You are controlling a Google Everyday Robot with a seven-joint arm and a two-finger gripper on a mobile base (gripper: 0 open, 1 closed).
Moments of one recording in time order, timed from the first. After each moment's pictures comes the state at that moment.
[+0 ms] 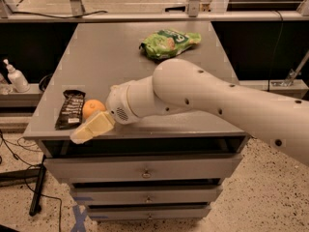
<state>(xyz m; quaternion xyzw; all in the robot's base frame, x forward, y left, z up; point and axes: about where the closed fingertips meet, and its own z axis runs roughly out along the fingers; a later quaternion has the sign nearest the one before) 0.502 0.154 0.833 -0.49 0.71 0.31 0.39</state>
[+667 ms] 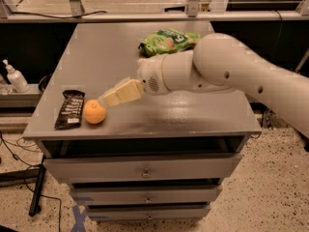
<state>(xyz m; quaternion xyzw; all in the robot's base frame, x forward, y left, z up) 0.558 0.088 0.889 -0.44 0.71 0.32 0.44</state>
